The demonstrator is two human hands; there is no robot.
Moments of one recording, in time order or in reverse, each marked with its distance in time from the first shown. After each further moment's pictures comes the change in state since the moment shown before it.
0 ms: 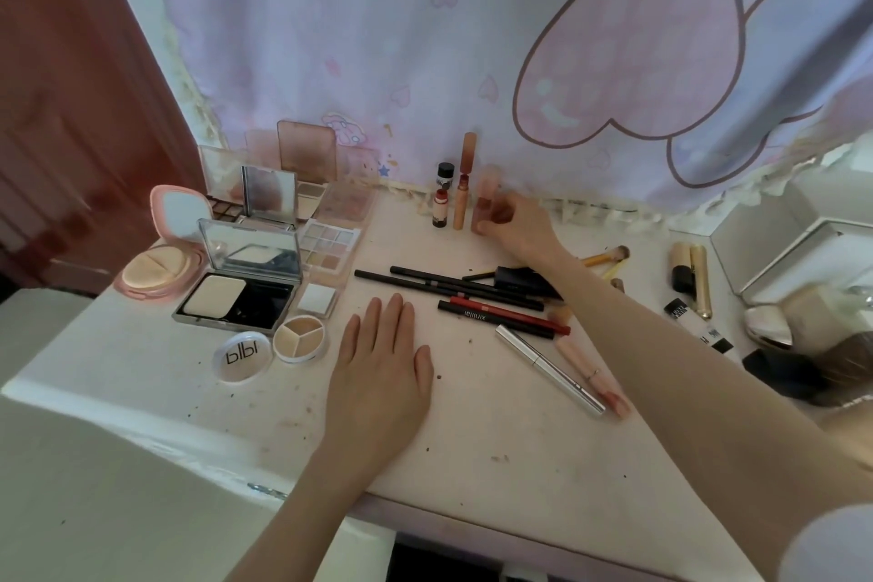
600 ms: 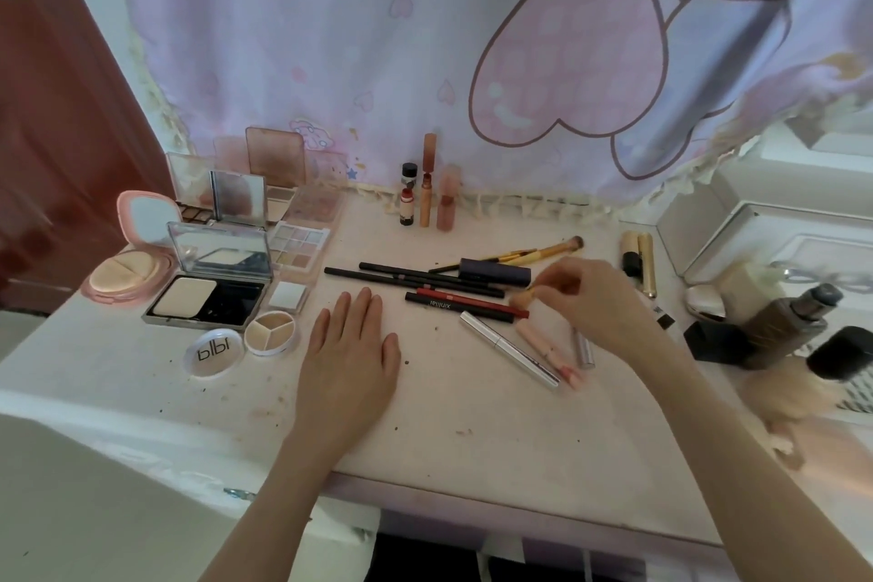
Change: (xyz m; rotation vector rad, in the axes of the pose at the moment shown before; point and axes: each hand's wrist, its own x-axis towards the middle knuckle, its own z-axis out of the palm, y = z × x) left_hand 0.000 -0.006 0.003 -0.055 0.023 0.006; right_hand -0.146 0.002 -0.081 -0.178 -0.009 0.061
